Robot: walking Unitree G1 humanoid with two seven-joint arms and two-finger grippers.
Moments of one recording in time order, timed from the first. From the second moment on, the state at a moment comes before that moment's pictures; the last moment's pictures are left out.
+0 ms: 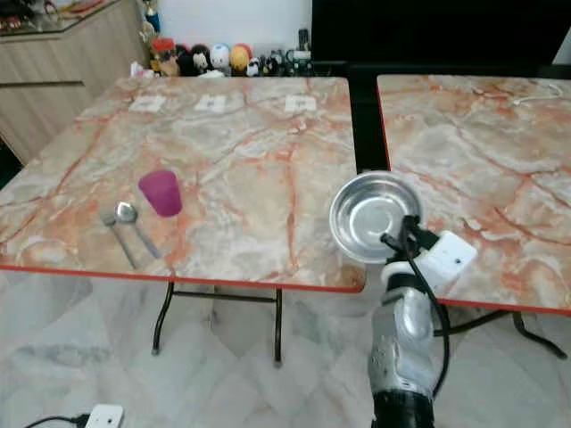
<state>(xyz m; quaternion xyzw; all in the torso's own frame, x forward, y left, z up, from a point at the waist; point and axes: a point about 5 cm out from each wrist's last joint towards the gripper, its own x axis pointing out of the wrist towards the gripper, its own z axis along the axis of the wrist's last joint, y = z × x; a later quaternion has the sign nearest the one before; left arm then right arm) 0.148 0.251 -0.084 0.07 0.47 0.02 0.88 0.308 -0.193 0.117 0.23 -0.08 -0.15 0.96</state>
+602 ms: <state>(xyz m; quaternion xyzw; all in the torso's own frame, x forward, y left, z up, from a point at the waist) 0.146 0.254 -0.084 0.08 0.48 0.01 0.87 0.312 -0.175 0.128 0.20 -0.09 -0.12 0.97</state>
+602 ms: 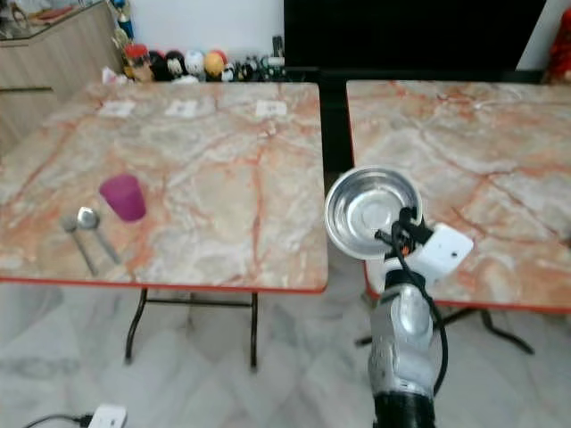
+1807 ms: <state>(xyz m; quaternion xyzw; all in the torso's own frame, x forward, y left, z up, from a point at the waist) 0.149 0.247 -0.084 0.08 0.47 0.01 0.88 0.308 -0.235 0.138 0.22 -0.12 -0.27 0.93</state>
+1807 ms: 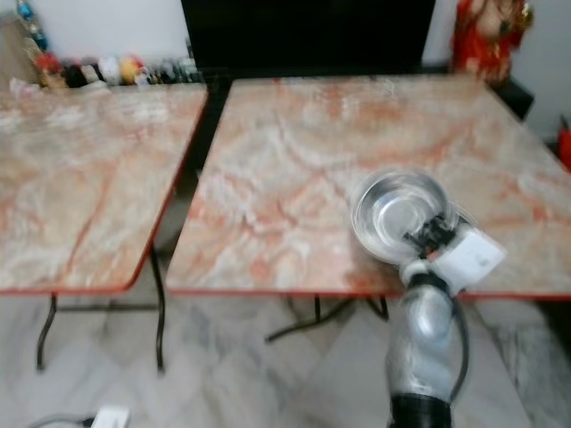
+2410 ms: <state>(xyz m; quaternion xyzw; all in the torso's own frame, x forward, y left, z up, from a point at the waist) 0.150 0.252 -0.083 0.08 0.48 0.01 0.88 0.346 -0.217 0.131 0.32 -0.03 -0.33 0.89</state>
